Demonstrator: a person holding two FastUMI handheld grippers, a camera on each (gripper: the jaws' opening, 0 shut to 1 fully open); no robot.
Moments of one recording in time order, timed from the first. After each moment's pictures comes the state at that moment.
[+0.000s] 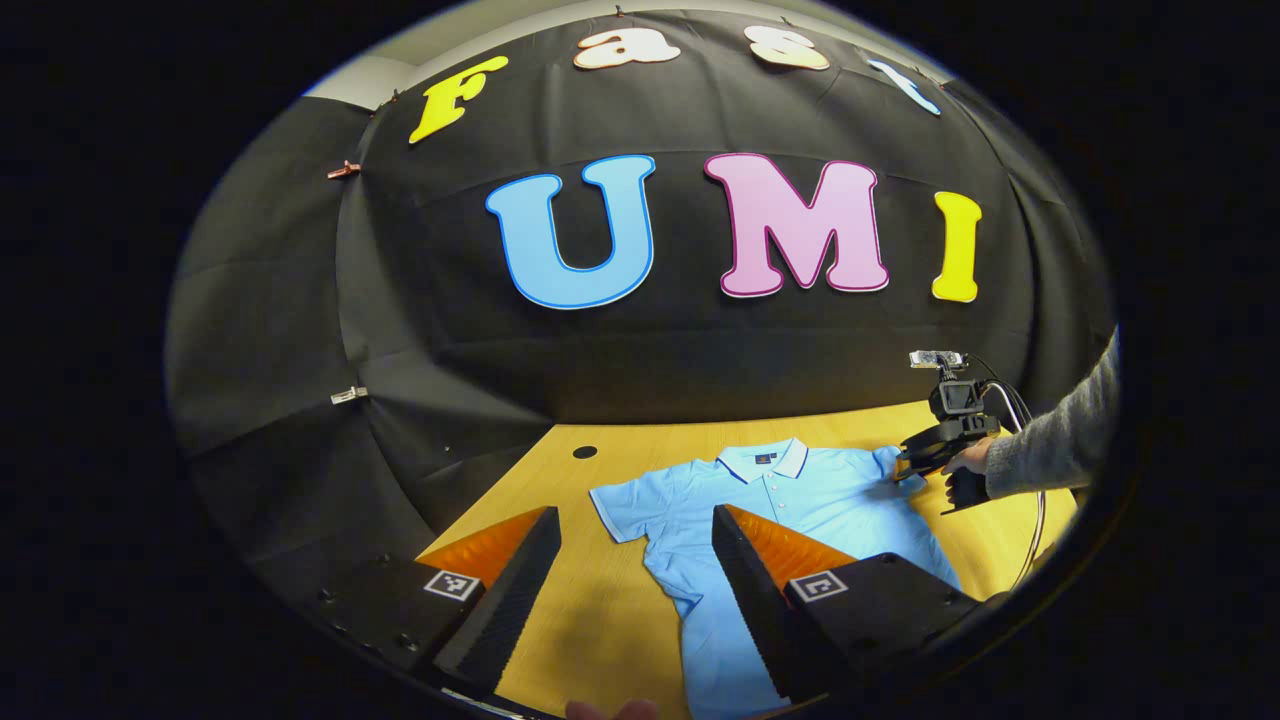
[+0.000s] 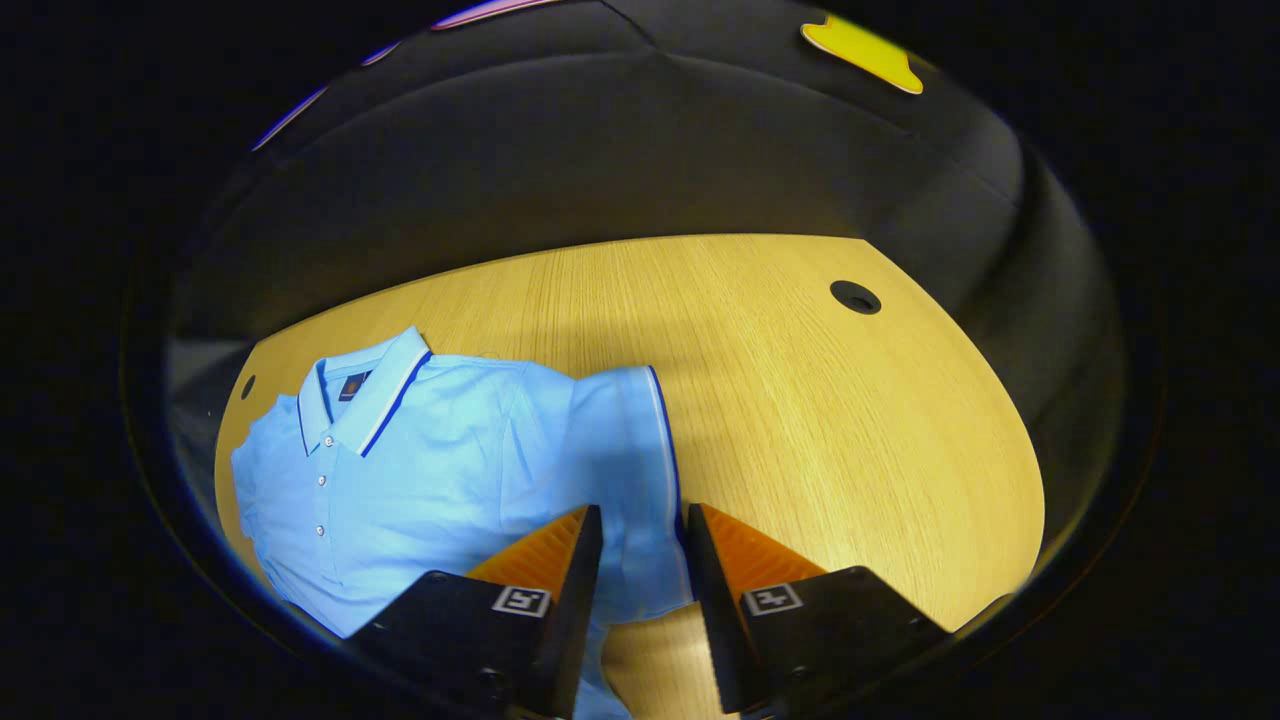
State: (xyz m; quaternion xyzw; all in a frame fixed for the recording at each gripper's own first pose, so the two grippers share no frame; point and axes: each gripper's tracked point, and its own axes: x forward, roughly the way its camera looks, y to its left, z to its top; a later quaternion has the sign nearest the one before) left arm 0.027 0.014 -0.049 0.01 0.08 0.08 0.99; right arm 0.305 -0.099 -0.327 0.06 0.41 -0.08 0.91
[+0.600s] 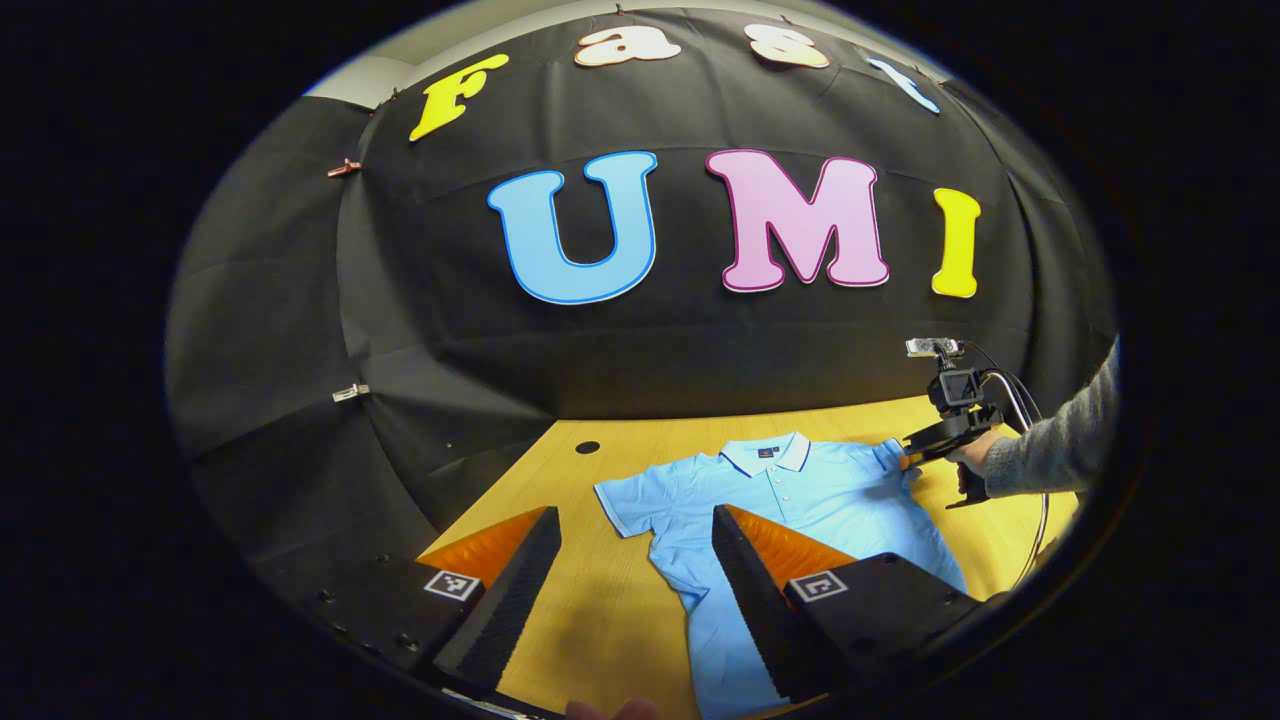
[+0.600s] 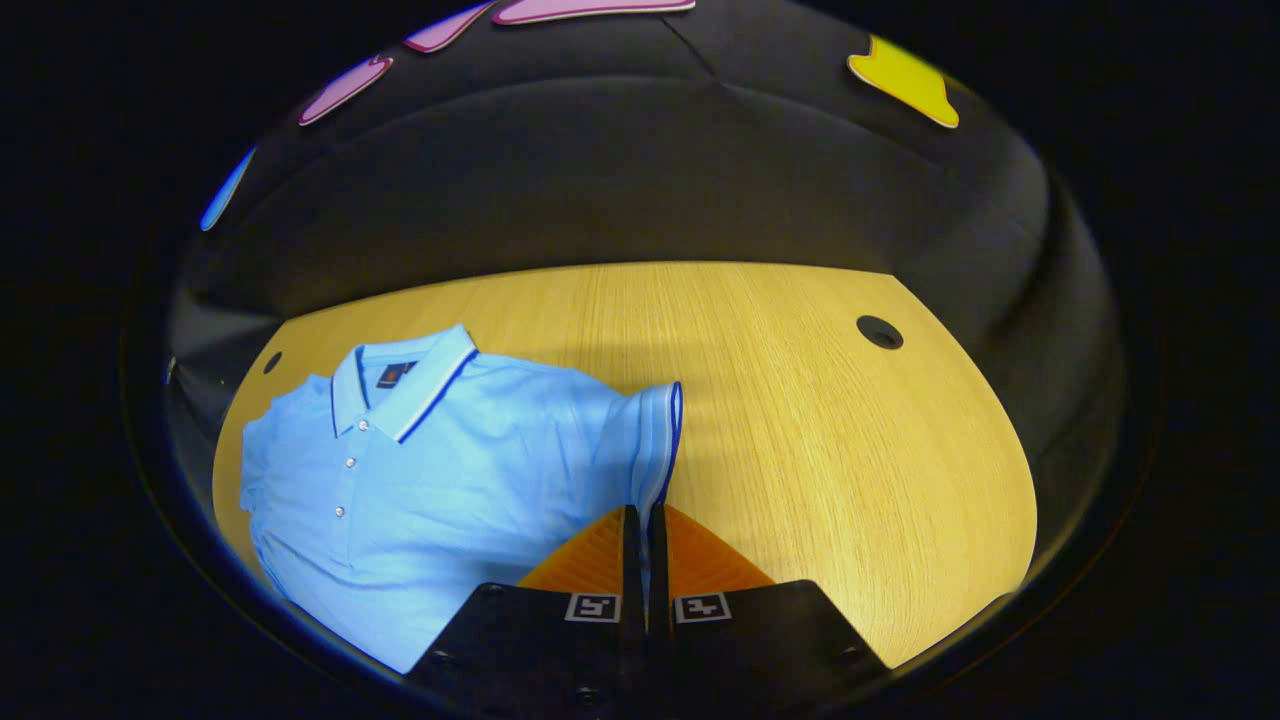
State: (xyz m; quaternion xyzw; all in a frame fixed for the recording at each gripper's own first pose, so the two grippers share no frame) left arm 0.021 0.020 -0.056 0.01 0.08 0.08 0.99; right arm 0.309 -0.076 -0.299 0.03 0.37 -0.03 0.93
